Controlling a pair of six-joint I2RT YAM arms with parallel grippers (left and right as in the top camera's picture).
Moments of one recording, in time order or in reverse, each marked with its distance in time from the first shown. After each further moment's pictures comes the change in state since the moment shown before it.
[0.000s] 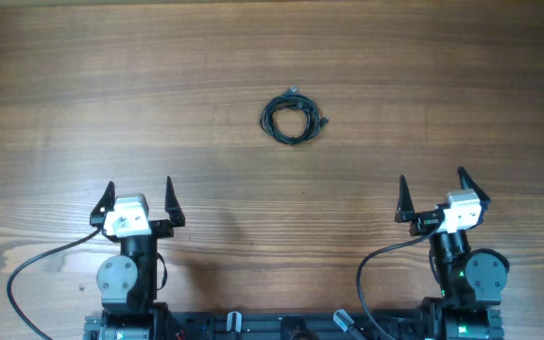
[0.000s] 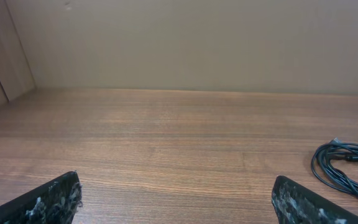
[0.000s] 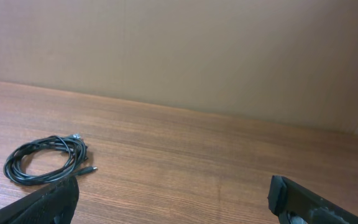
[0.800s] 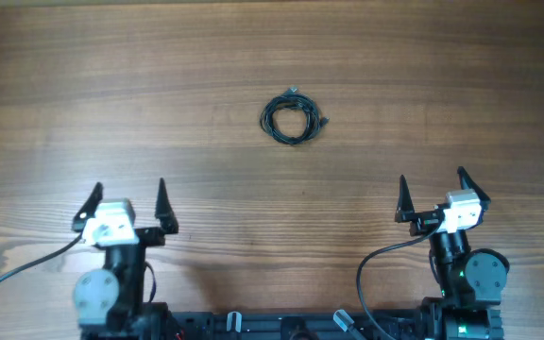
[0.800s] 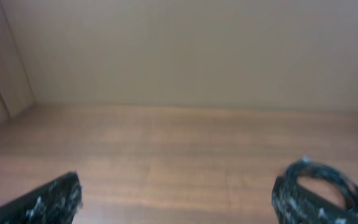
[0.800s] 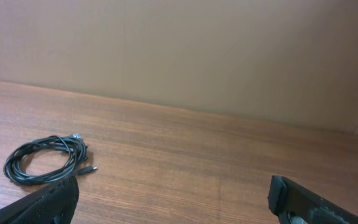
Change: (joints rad) left arm 0.000 0.006 0.262 -0.250 0.038 -0.021; right arm 0.000 0.000 0.000 0.000 0.000 0.000
